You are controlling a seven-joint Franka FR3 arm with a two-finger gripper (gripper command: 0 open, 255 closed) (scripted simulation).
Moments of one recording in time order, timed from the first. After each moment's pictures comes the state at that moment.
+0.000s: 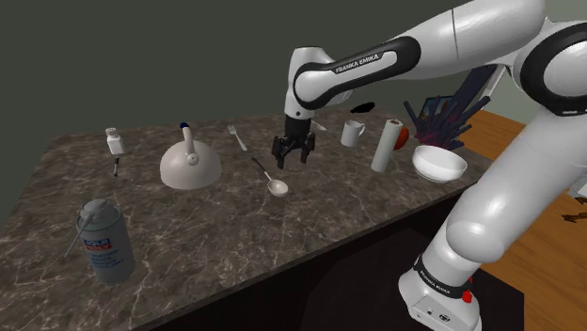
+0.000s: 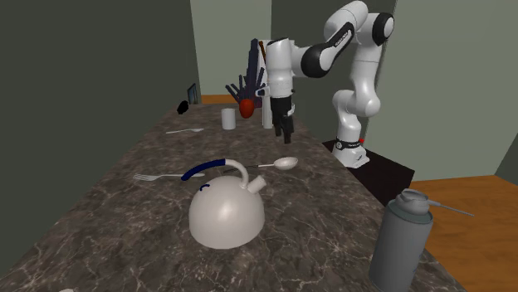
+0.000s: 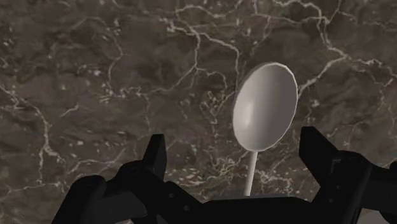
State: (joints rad) arm -0.05 -0.11 0.20 -2.20 0.14 2.05 0.28
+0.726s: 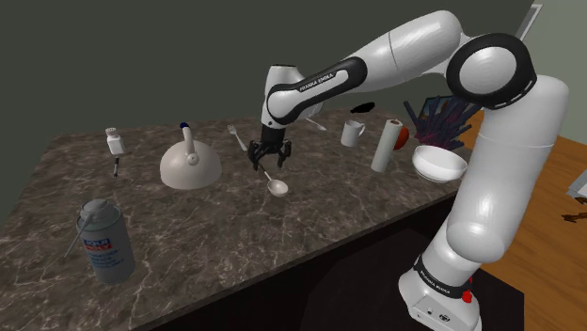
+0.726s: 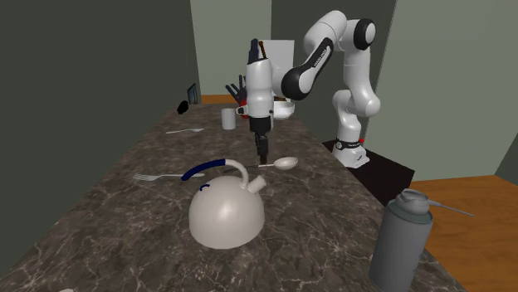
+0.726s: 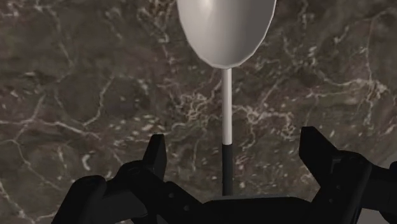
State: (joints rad) arm -0.04 0.20 0.21 -2.00 0.09 2.22 0.45
